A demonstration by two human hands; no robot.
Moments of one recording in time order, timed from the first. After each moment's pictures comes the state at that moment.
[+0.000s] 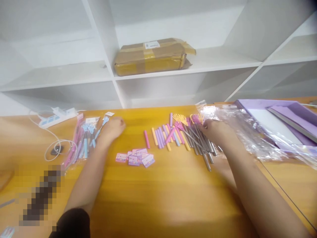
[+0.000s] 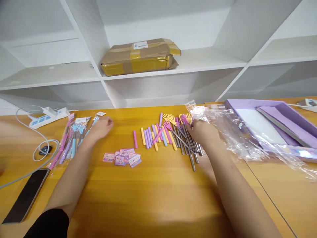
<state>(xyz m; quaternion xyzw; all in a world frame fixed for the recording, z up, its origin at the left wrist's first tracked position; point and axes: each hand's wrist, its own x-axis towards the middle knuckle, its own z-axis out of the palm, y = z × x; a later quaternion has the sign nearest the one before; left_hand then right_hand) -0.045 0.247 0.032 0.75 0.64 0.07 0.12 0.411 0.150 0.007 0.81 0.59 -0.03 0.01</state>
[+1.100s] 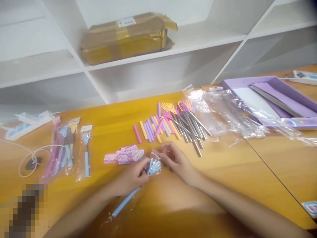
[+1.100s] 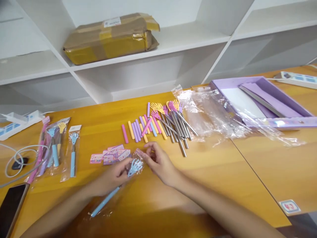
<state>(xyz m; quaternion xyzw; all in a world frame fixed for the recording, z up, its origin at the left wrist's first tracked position) 0.031 0.076 0.005 0.66 0.36 0.04 0.66 0.258 0.026 -0.031 0.50 0.47 -0.55 -0.47</state>
